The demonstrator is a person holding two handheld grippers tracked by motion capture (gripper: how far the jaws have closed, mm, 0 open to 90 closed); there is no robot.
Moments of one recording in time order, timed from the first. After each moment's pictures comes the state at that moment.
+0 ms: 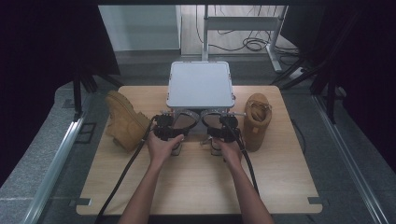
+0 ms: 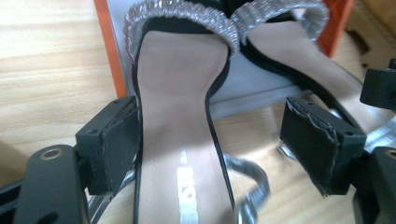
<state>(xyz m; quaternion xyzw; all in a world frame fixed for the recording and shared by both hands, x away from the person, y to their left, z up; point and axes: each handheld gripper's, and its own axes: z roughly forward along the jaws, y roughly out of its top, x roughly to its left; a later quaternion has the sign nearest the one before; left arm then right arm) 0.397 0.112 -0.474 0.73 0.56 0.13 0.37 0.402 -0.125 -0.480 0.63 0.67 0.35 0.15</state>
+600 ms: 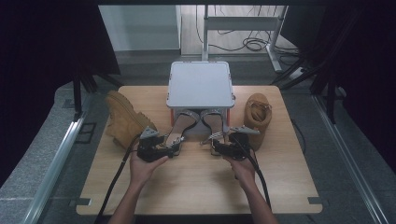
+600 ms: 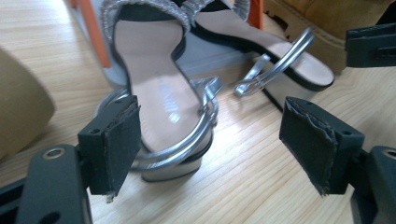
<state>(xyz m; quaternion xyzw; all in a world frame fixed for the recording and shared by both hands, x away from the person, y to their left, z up) 0.327 0.154 -0.484 0.75 0.47 0.12 0.45 0.339 -0.153 -0.477 0.56 0.70 0.41 0.16</state>
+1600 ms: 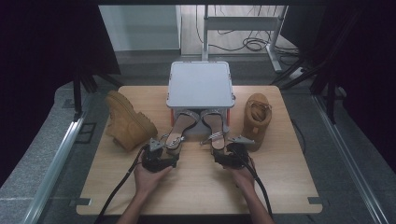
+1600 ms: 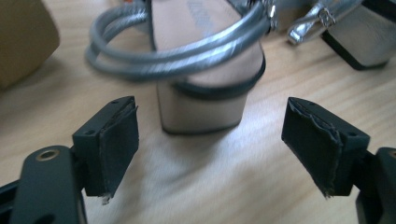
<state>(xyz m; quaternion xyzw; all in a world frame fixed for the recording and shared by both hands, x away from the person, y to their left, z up) 0.322 0.137 -0.532 0.75 0.51 0.17 0.38 0.333 -0.153 -0.521 0.55 0.73 0.37 0.17</state>
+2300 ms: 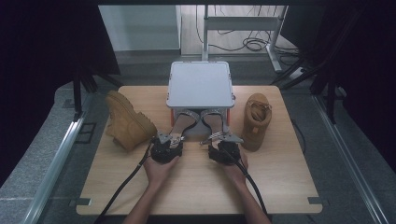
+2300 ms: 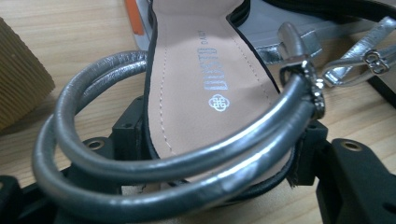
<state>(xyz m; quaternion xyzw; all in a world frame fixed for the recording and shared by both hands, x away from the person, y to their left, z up) 0.348 0.114 -0.539 0.73 0.53 0.22 0.37 0.352 -0.130 -0.540 0.52 0.74 0.37 0.23</state>
